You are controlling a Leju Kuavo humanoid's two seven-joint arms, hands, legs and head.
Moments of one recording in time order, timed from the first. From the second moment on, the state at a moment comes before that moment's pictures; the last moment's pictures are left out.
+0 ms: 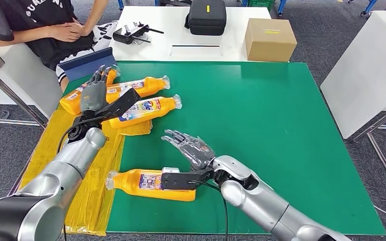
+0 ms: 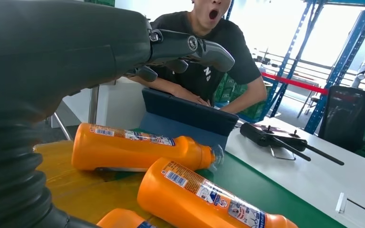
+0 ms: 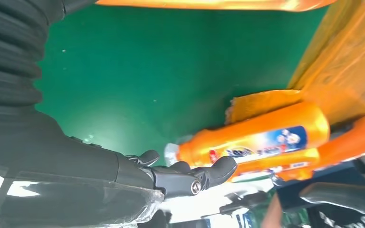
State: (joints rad) left arm -0.89 -0.13 -0.03 -0.47 -1.18 0.44 -0.01; right arm -0.55 -0.08 0.86 -1.27 0.50 0.02 -0.05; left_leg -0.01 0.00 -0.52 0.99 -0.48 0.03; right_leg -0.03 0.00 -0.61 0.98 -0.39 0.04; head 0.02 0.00
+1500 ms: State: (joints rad) left arm -0.89 -0.14 0.05 -0.48 -1.15 0.44 -0.01; right arm -0.39 0.05 0.90 -1.18 0.95 -0.21 0.07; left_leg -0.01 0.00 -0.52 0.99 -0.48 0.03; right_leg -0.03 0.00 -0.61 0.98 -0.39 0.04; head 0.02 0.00
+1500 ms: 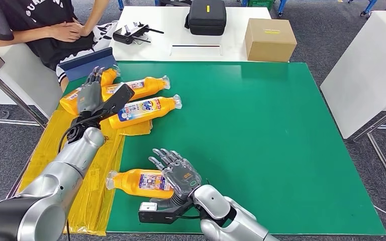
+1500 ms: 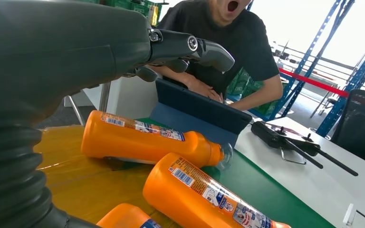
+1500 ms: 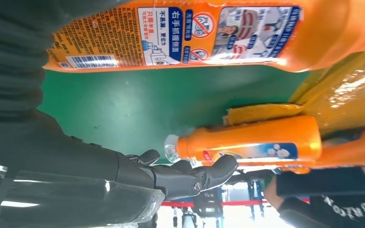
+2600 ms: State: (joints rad) left arm -0.87 -0.13 0.06 -0.48 -1.12 0.44 -0.02; right arm -0.42 0.13 0.86 -0.96 0.96 -0.20 0.04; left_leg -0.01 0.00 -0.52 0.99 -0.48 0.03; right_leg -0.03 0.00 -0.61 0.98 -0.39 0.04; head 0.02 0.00
